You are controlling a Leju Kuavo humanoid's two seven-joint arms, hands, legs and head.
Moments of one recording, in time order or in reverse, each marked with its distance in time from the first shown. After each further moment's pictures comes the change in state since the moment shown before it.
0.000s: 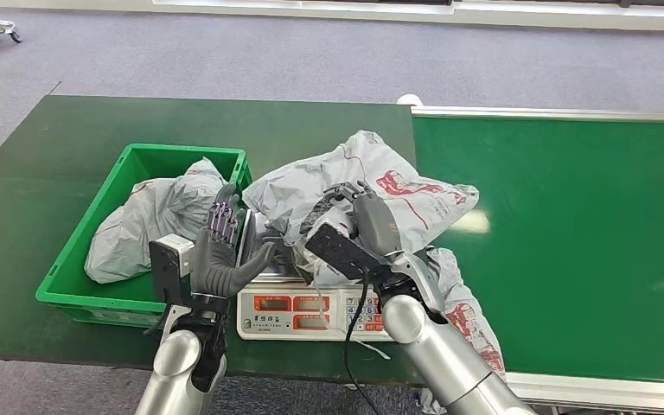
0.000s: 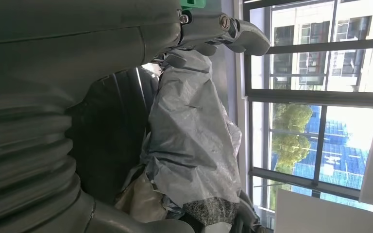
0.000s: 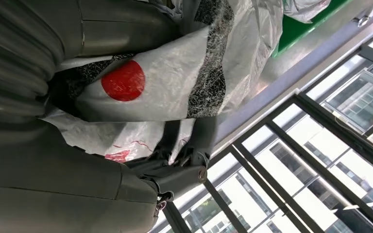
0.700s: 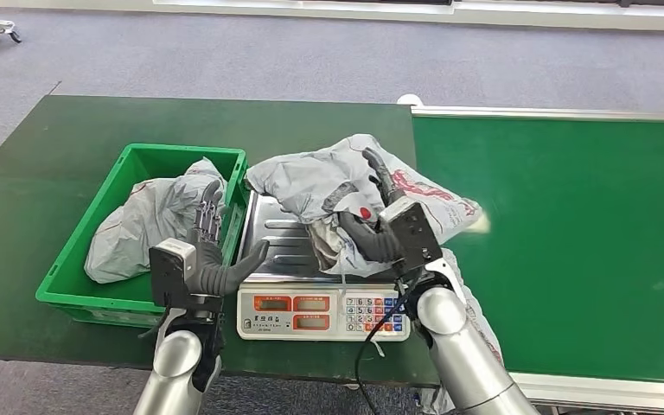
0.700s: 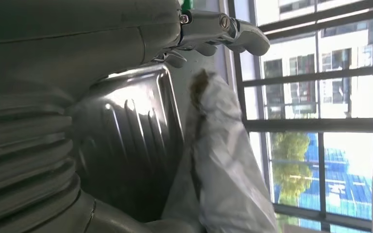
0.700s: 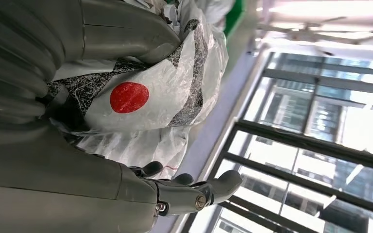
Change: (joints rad) left arm -0.002 0.015 0.000 -0.001 -0.113 0.126 -0.046; right arm 0.065 -0.033 -0.122 -0.124 -0.491 0.134 -0.177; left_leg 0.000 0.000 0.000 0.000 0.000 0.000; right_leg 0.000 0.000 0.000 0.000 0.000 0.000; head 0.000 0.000
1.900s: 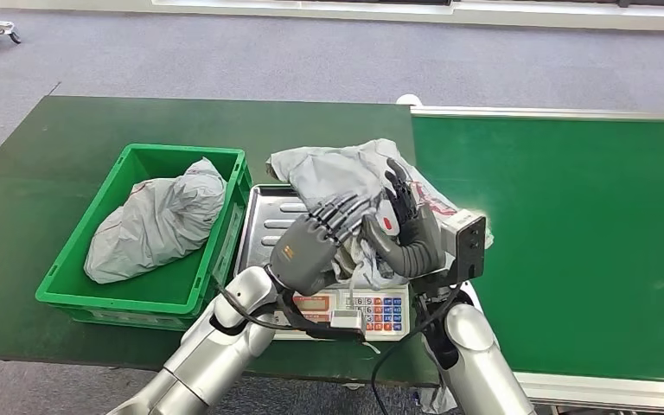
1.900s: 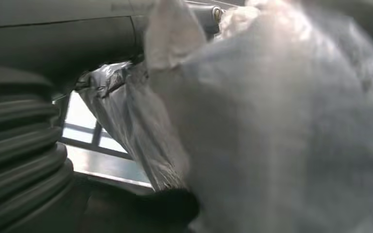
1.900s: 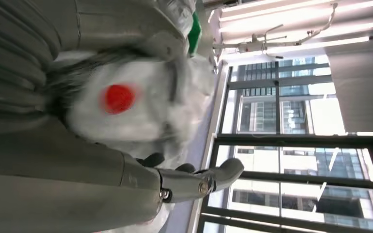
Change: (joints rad) left arm -0.339 0.070 -0.380 0.454 -0.991 0.317 -0.138; right arm 0.100 -0.035 -0.057 -0.109 -0.228 0.128 -0.054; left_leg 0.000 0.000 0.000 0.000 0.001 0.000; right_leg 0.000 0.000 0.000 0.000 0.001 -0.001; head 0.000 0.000
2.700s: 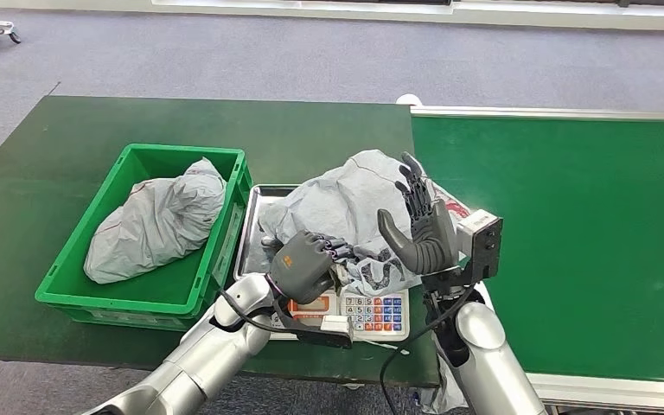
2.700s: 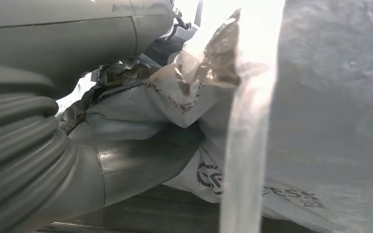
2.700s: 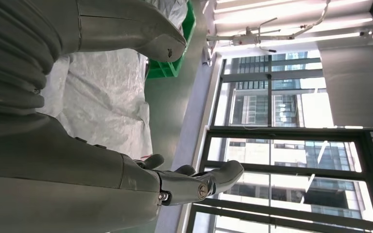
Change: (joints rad) left arm -0.050 0.021 -0.031 0.202 0.146 0.017 -0.087; right arm -0.001 -0.033 -0.016 -0.019 -0.006 -0.013 -0.025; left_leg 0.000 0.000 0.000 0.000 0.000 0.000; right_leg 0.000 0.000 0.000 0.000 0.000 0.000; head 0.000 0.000
